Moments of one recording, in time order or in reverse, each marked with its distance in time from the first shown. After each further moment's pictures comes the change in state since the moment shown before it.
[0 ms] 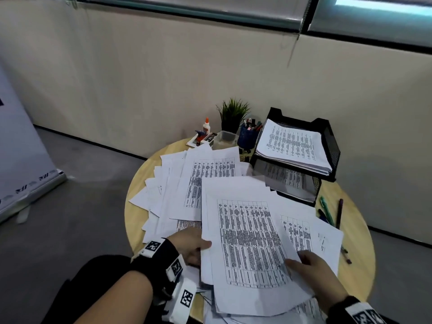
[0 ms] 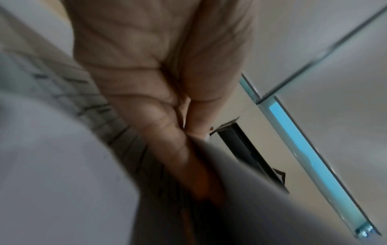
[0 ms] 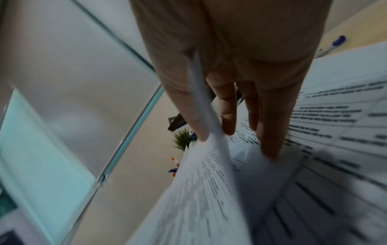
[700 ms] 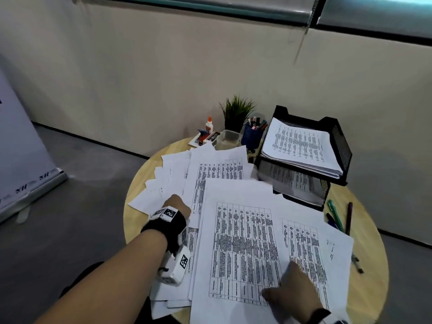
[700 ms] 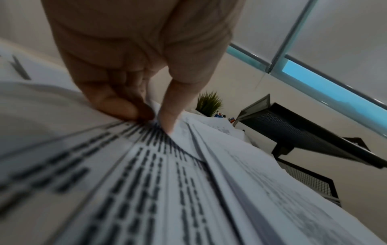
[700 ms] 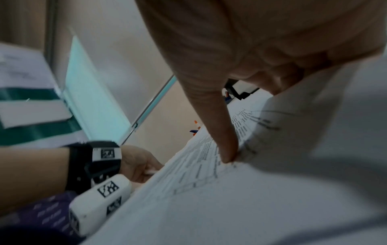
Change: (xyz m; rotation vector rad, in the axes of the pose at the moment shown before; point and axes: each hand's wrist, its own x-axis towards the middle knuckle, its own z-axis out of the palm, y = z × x) left_hand 0.057 0.040 -0.068 0.432 0.605 -0.118; right_hand -0.004 -0.010 0.050 -0.602 -0.095 0.036
